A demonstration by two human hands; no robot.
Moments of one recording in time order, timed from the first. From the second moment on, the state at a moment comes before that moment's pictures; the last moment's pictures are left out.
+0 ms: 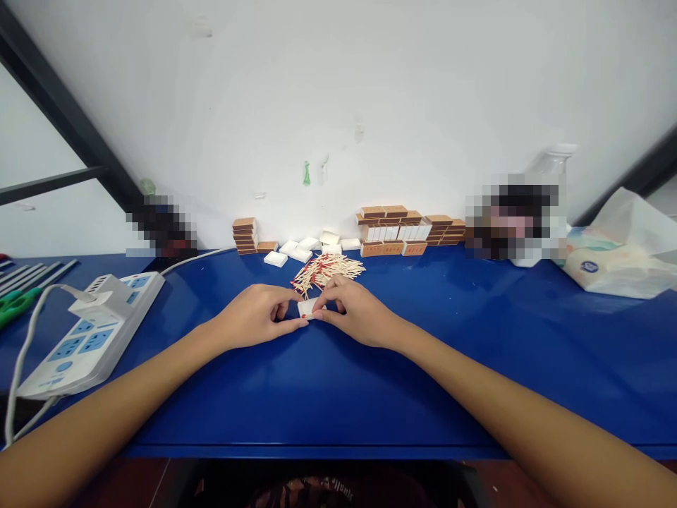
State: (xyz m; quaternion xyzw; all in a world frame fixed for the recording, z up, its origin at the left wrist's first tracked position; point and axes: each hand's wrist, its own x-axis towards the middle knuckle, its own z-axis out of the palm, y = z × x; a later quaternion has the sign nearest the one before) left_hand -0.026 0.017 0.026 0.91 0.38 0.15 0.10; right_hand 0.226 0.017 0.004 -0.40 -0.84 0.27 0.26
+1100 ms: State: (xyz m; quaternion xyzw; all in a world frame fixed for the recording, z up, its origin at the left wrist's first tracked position) left_hand -0.021 0.011 0.022 0.92 0.34 0.17 0.09; right_hand 0.231 0.016 0.019 -0.38 -0.88 0.21 0.20
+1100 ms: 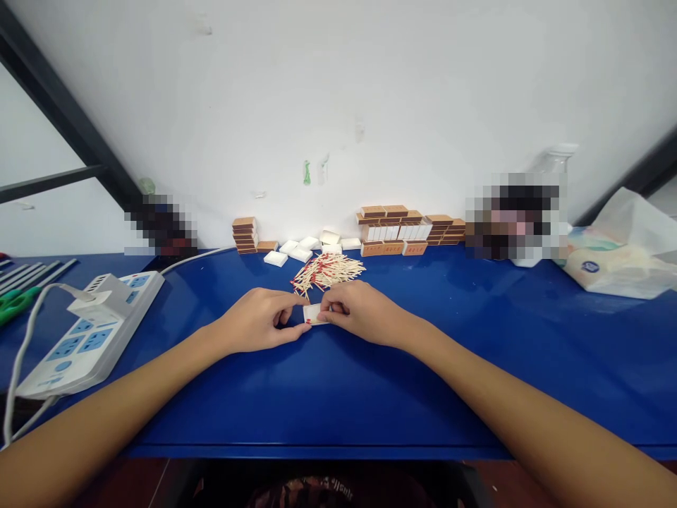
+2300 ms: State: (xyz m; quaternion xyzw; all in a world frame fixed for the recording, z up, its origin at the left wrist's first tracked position) left_hand -0.023 0.009 0.026 0.93 0.33 0.15 0.06; right_hand 0.266 0.048 0.023 -0.53 -0.82 0.06 0.21
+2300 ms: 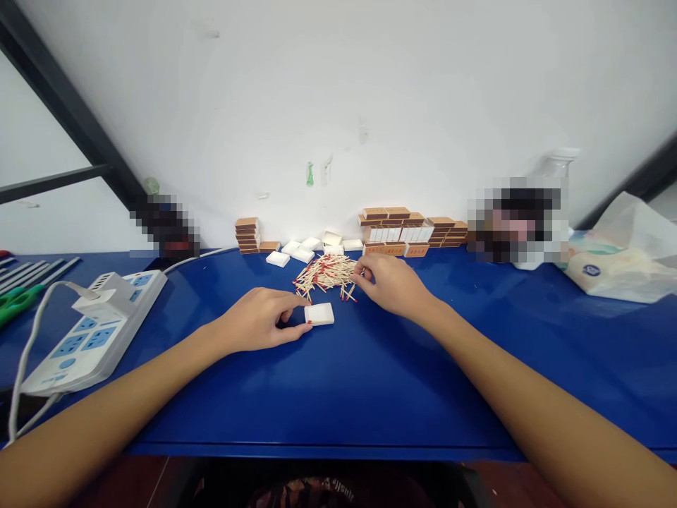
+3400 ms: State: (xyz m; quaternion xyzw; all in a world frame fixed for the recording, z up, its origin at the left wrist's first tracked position) left_hand -0.022 0.007 0.029 0.93 0.33 0.14 0.05; right_hand 0.276 0.060 0.009 -0.43 -0.87 0.18 0.15
